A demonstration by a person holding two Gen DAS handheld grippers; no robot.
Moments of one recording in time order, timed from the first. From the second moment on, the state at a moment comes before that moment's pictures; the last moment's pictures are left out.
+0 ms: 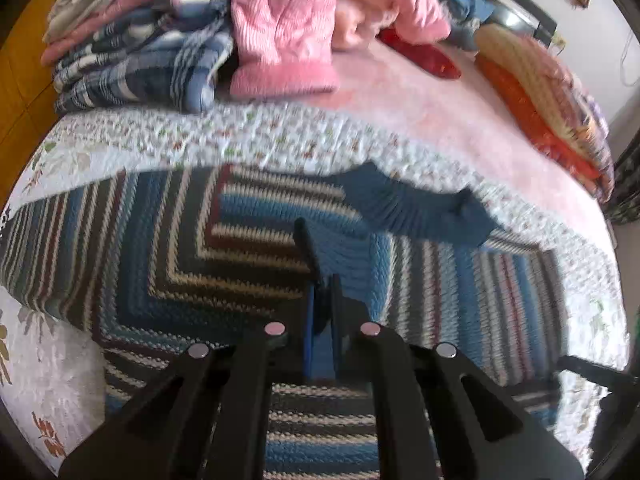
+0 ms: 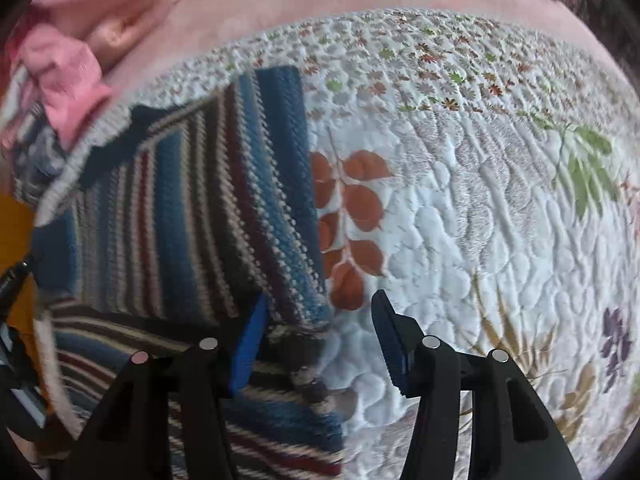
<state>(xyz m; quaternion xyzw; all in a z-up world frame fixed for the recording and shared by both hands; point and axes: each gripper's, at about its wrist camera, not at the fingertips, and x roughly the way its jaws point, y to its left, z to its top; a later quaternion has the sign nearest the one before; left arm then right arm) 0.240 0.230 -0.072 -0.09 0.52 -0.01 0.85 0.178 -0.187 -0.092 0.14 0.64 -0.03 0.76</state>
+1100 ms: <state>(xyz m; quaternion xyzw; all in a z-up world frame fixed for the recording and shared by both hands) 0.221 0.210 -0.118 -0.07 0.57 -0.05 0.82 0.195 -0.101 -0.097 0.10 0.64 0.05 0.76</state>
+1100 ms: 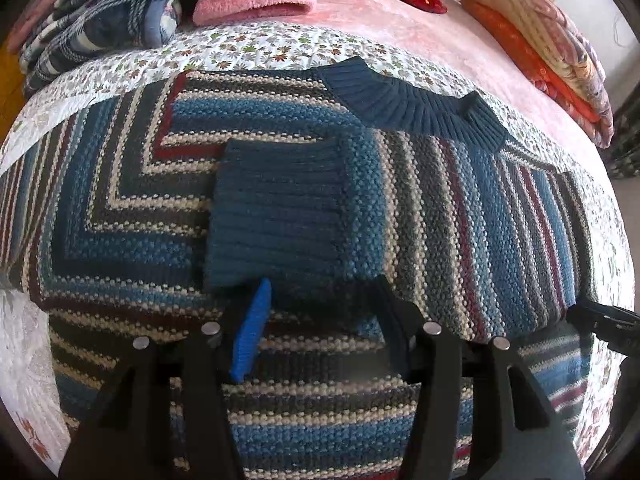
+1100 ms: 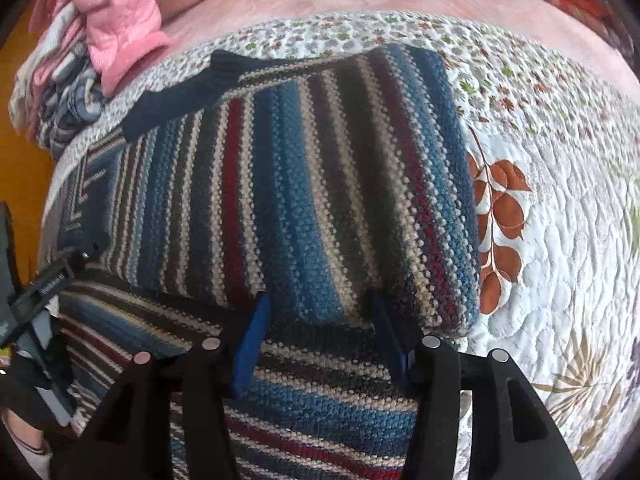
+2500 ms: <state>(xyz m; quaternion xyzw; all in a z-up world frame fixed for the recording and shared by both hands) 0.194 0.608 -0.131 -0.37 0.47 0.20 0.77 0.182 -0.029 -0.080 0.02 0.59 0.10 0.80</state>
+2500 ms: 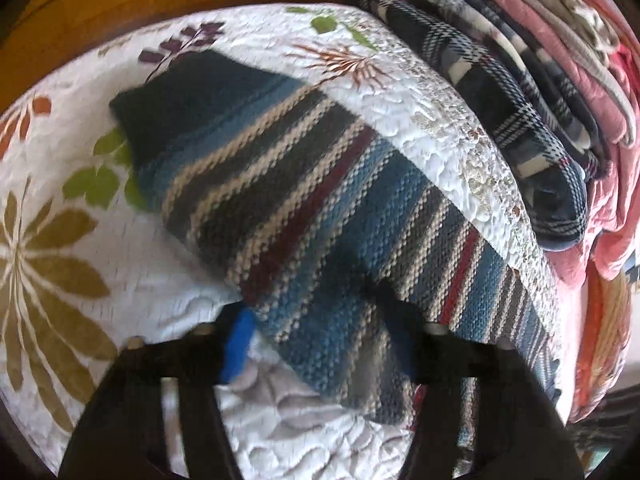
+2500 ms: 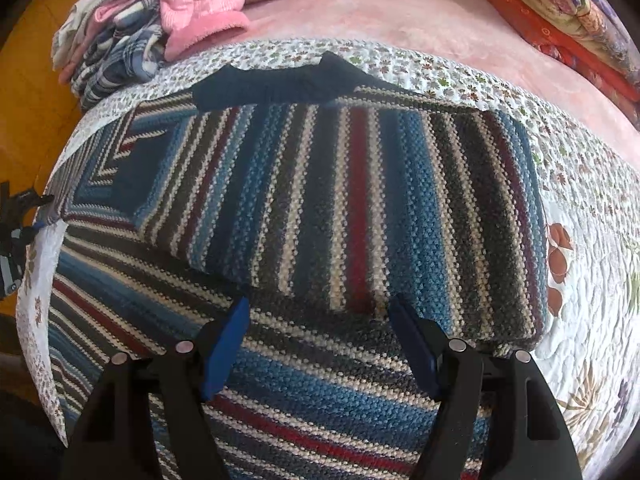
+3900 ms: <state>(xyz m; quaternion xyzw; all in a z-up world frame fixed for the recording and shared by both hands) 0.232 0.333 -0.074 -0.25 0.47 -0.10 0.84 0.194 -0.053 -0.071 0.03 0.59 0.08 0.80</state>
